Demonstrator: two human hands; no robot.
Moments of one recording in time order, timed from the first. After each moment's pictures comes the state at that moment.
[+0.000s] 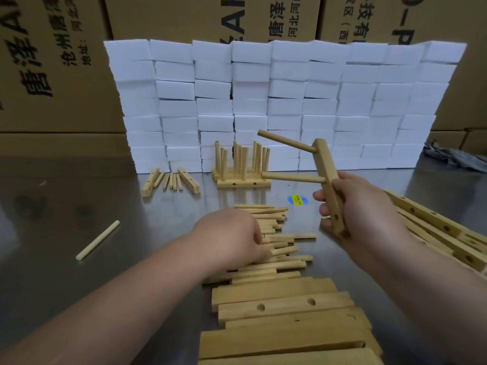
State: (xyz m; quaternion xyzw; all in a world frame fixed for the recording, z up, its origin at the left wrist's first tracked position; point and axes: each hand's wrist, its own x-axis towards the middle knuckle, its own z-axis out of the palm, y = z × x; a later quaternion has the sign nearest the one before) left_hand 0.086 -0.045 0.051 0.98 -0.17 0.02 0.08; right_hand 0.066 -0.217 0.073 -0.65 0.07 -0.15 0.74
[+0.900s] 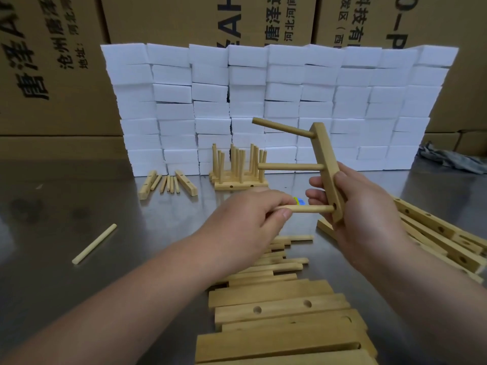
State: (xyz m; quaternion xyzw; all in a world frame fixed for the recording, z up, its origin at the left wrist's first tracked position) left_hand 0.057 -0.058 0.074 0.87 -0.31 0.15 0.35; right_hand 0.062 -0.216 0.075 -0.58 -0.01 -0.18 0.80
